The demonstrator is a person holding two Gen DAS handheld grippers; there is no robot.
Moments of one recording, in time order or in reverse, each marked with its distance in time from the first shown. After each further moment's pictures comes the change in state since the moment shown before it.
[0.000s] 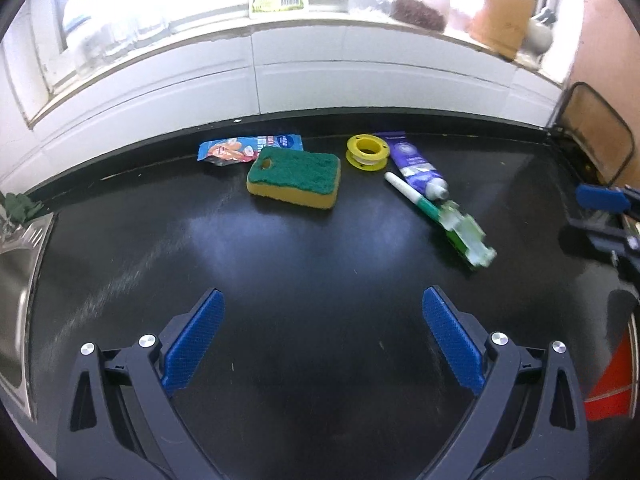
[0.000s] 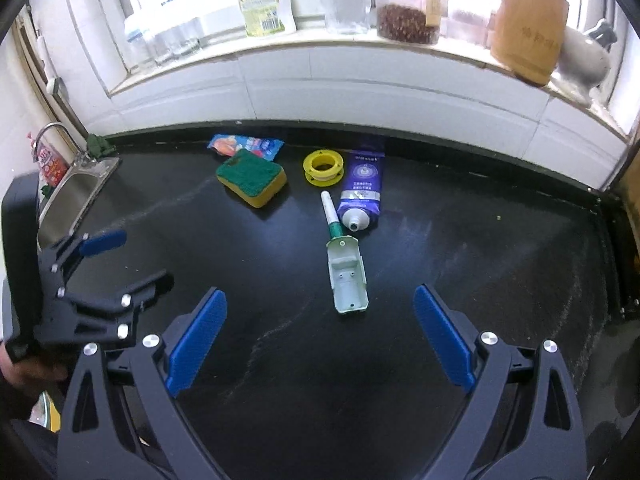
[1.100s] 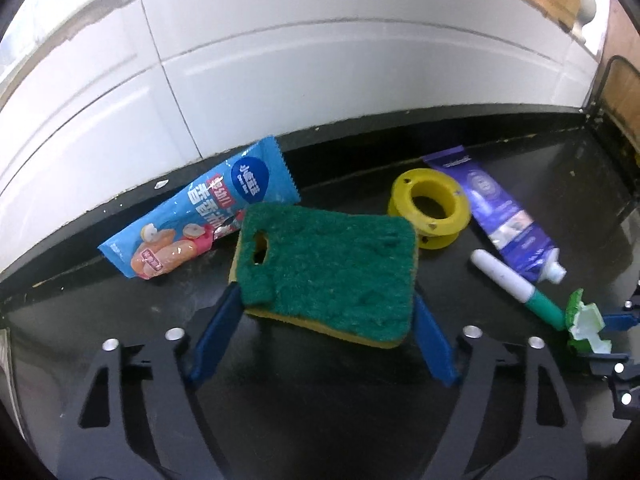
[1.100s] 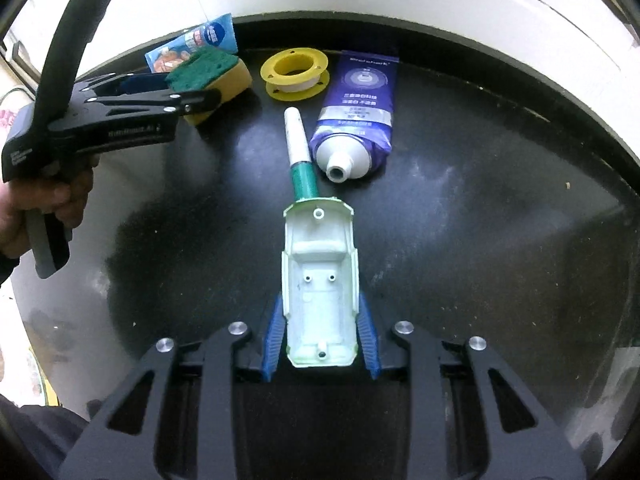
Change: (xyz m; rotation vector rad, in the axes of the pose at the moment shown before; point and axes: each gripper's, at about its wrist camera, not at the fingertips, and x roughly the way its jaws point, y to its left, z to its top) left arm 0.150 0.012 0.092 0.166 0.006 -0.043; right arm 0.128 -0.020 0.000 -0.028 0.233 -0.005
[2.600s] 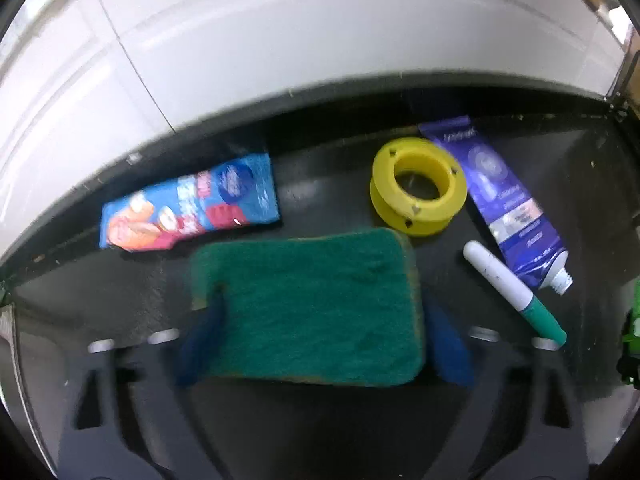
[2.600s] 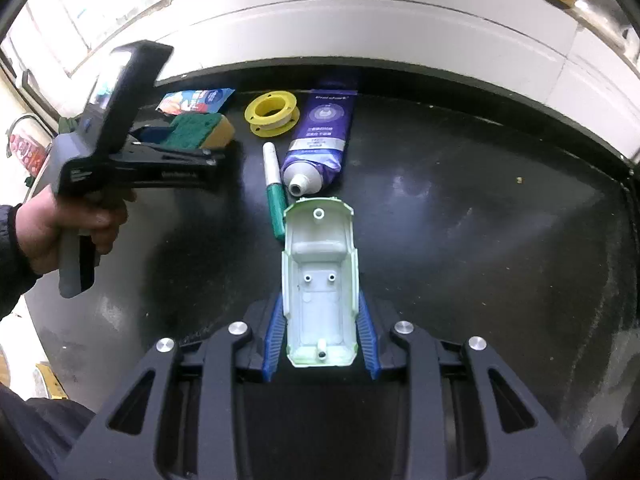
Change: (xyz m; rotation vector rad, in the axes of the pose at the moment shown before) left arm 0.023 -0.025 0.006 -0.039 0.124 0.075; right arm -0.036 -0.026 -0.018 0.048 -0.087 0.035
